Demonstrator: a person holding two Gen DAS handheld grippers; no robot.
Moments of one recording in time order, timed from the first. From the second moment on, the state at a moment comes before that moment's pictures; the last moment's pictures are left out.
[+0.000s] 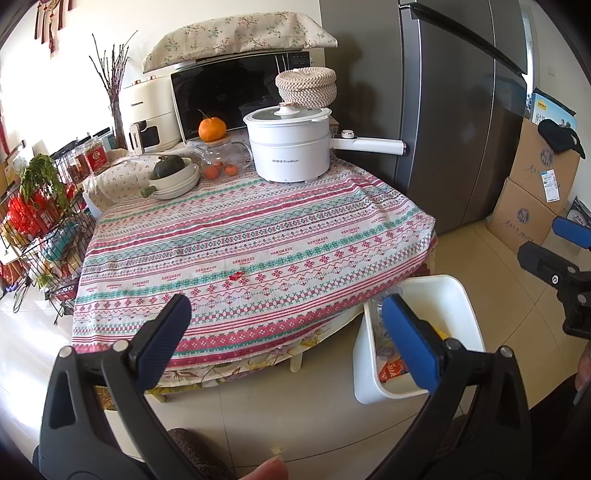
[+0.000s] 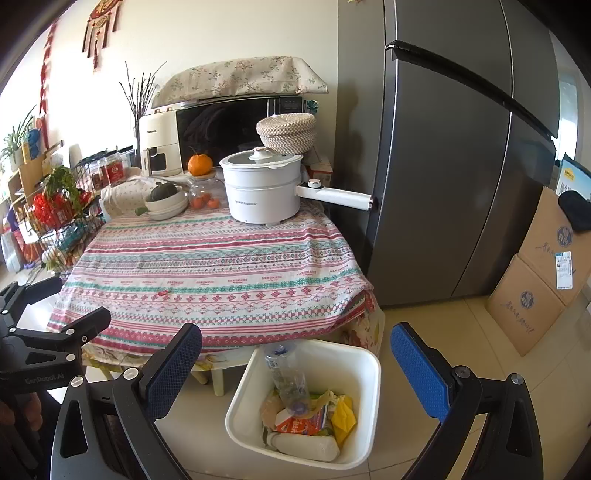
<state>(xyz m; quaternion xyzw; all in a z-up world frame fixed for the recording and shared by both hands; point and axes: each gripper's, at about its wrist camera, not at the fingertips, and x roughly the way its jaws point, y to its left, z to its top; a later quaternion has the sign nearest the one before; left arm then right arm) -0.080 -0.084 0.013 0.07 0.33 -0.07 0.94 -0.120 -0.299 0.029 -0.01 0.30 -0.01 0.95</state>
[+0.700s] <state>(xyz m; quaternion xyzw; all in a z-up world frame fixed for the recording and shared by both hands) -0.078 -0.079 0.014 0.07 0.33 -0.07 0.94 -0.121 -0.298 0.026 -0.01 0.30 -0.01 0.95</state>
